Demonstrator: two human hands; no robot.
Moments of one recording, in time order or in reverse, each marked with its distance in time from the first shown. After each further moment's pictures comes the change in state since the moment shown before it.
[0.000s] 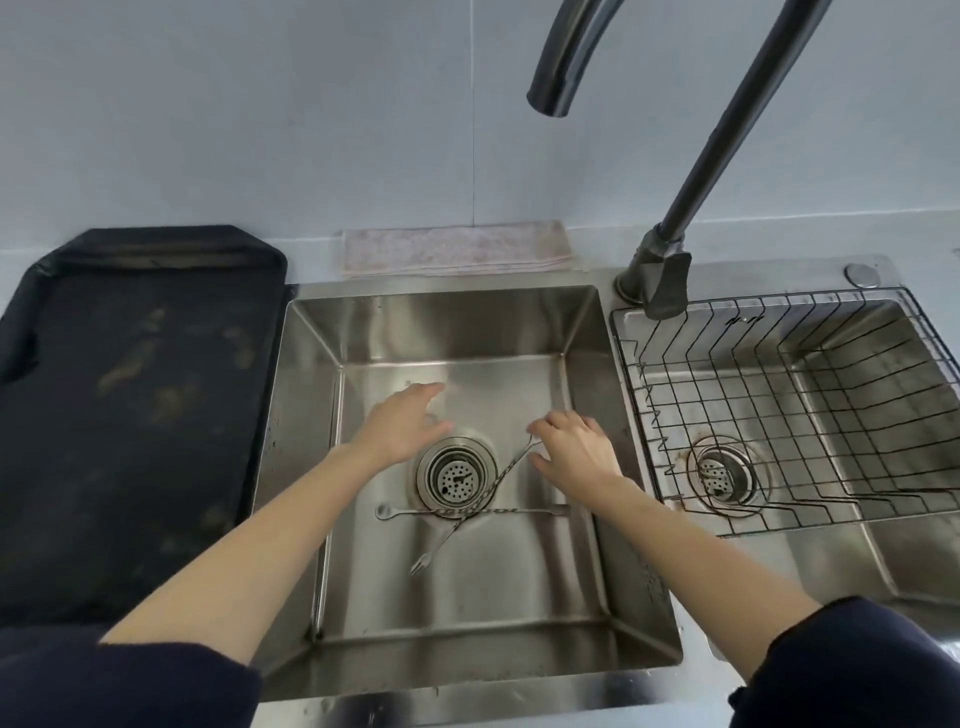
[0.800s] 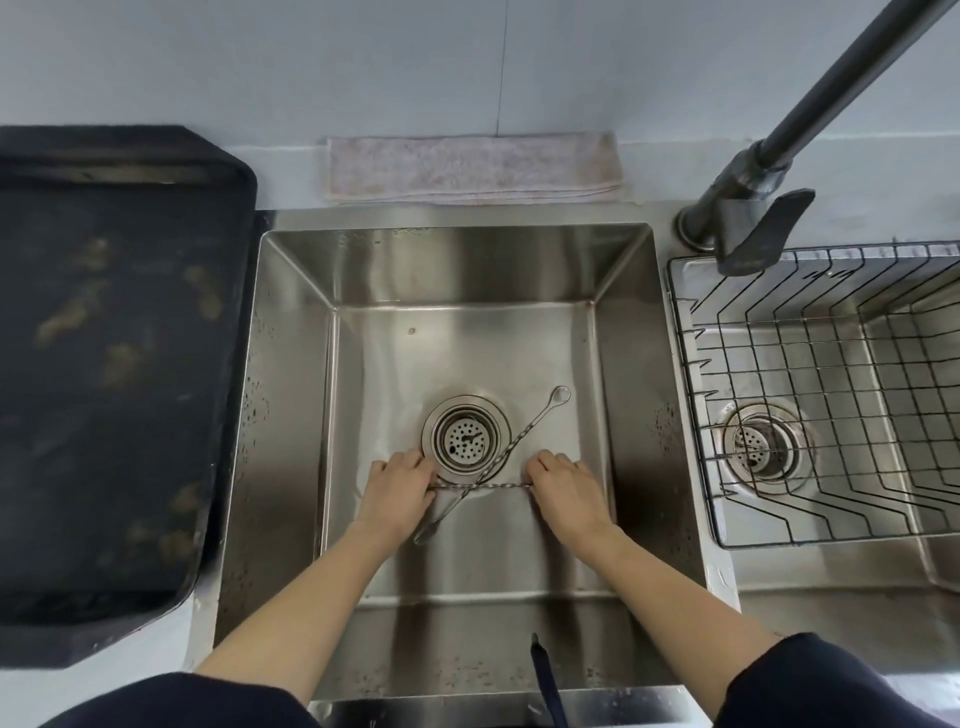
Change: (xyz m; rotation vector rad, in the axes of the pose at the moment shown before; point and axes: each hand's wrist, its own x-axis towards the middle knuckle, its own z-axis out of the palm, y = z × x) left_hand -0.023 -0.057 0.114 0.290 -0.105 -0.104; right_hand -0.010 -0.008 0.099 0.004 -0.172 0.002
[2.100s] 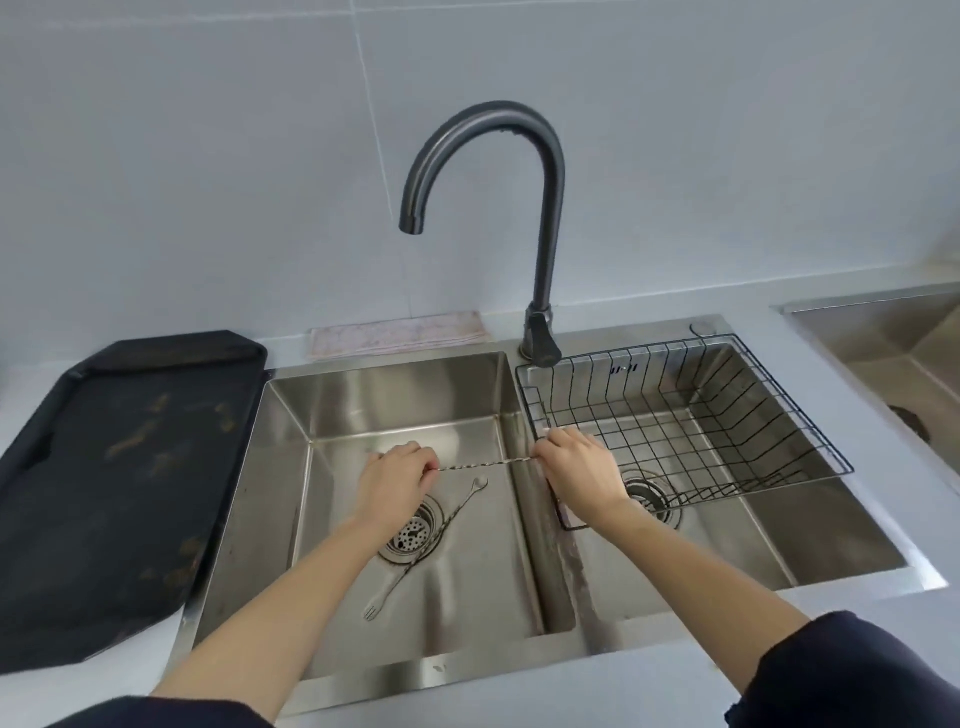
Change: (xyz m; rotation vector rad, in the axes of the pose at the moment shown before) left_hand -0.075 0.107 -0.108 -0.044 0.605 0.233; right_hand -0.107 0.060 -0.132 -0.146 0.721 -0.097
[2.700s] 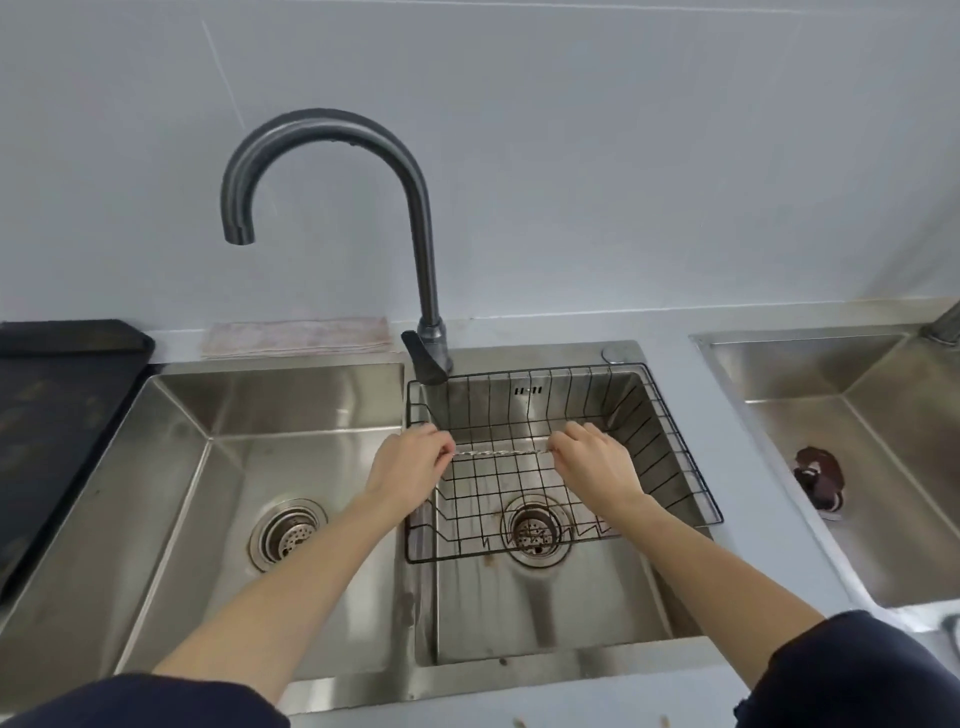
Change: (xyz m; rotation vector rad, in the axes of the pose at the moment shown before) left_hand 0.075 0.175 0.030 -0.019 -0.026 0.018; right_hand -0.015 0.183 -0.048 -0.034 -0.026 0.007
